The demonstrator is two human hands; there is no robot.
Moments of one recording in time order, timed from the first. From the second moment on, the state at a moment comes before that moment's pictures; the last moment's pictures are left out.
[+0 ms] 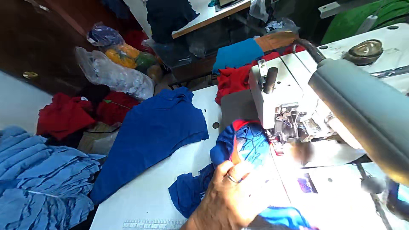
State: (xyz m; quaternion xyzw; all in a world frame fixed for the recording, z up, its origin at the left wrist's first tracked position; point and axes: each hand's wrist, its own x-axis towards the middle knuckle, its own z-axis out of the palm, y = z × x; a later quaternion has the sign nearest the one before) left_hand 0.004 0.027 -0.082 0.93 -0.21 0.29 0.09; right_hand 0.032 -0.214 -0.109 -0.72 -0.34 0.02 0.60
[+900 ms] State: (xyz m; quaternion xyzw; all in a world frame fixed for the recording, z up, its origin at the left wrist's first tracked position) left_hand 0.009 0.017 -0.056 0.90 -0.33 0.17 0.22; right_hand 0.058 -0.201 -0.137 -0.72 -0.39 -0.04 0.57
